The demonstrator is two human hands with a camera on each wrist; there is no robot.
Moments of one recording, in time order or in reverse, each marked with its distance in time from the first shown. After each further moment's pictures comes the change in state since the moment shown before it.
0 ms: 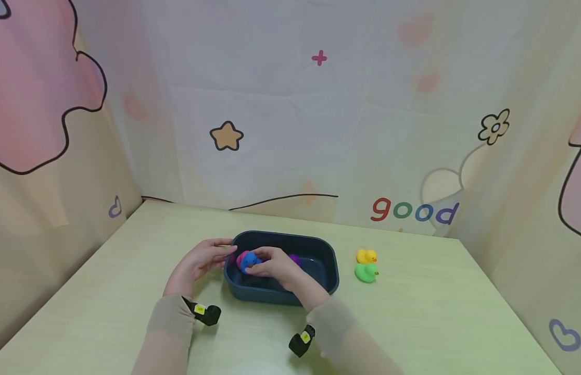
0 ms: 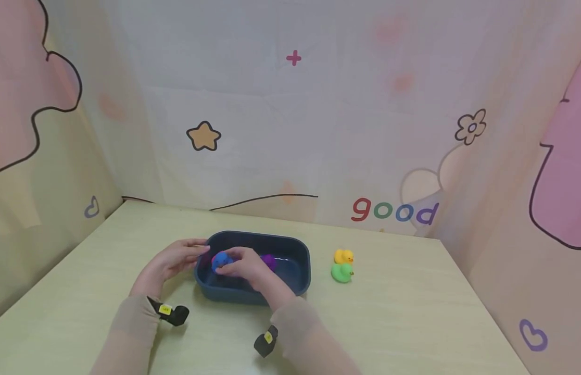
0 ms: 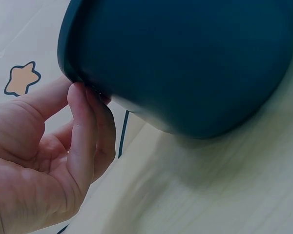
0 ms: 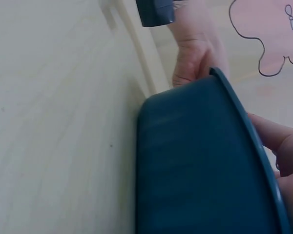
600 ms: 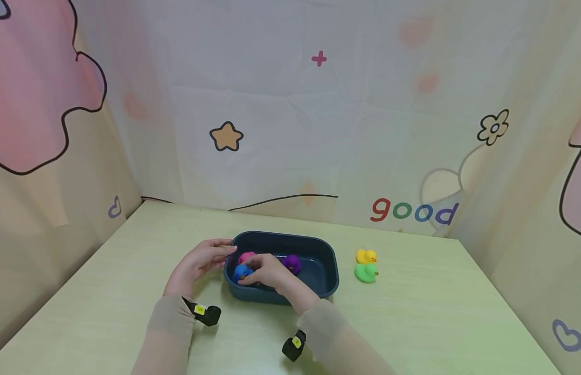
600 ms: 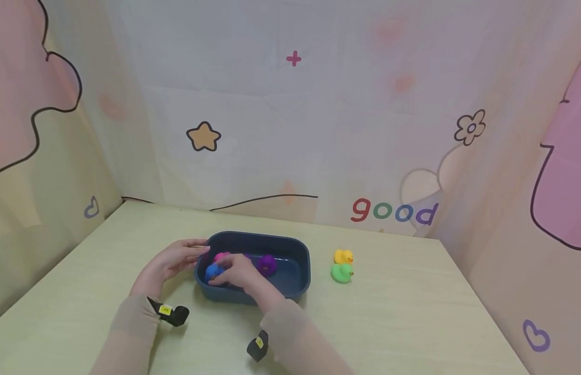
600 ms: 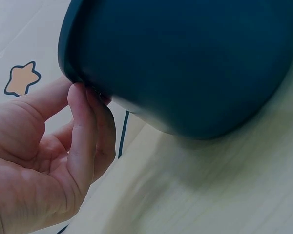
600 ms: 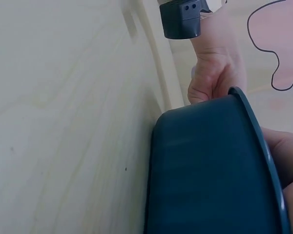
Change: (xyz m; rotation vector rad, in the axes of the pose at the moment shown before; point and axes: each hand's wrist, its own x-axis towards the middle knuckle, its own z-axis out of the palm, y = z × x) left_hand 0.000 0.001 0.000 0.027 0.004 -0.007; right_hand 0.000 -0.001 0.018 -0.289 0.040 0.035
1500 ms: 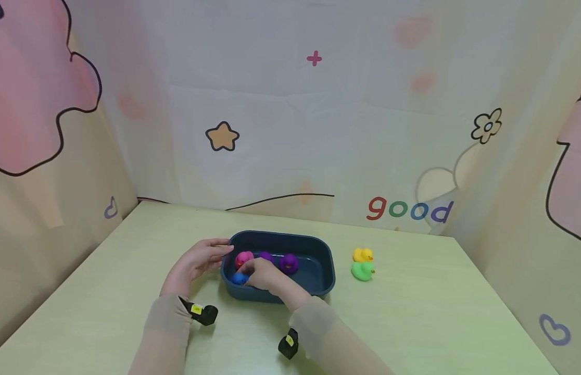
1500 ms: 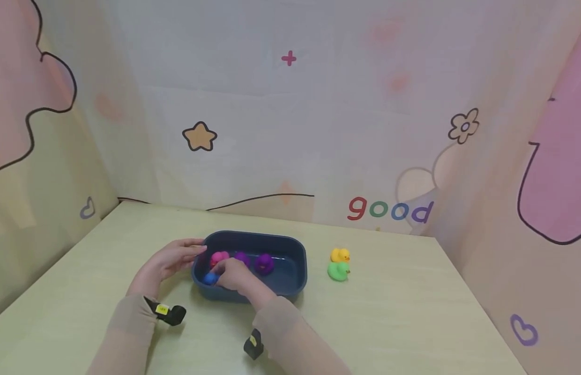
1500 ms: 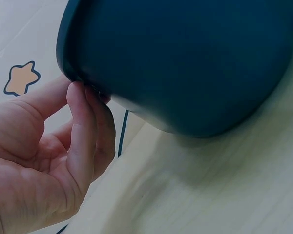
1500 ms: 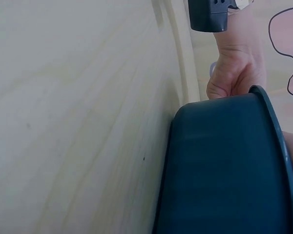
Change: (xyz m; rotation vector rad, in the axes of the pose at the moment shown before) left_hand -0.001 -0.001 0.001 -0.022 -0.015 0.011; right_hand 0.003 0.002 0.010 -0.246 0.010 0.005
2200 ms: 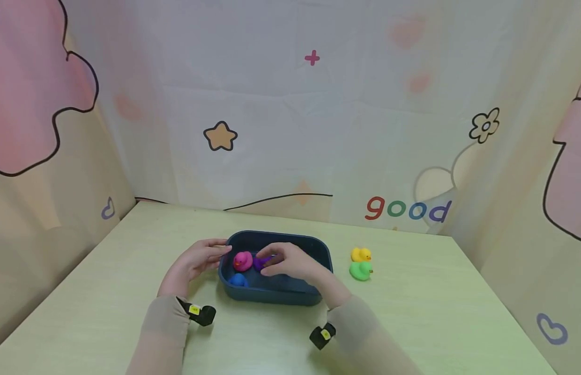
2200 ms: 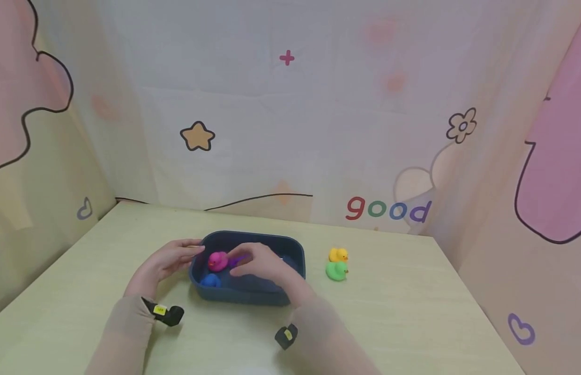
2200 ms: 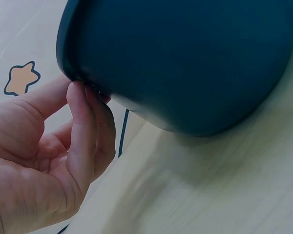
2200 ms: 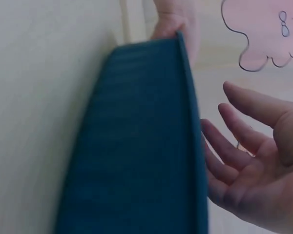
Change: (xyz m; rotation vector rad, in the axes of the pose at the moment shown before) left_hand -0.001 0.001 -0.001 -0.014 -0.011 -0.003; right_hand -0.034 0.017 -0.072 0.098 -0.076 -0.194
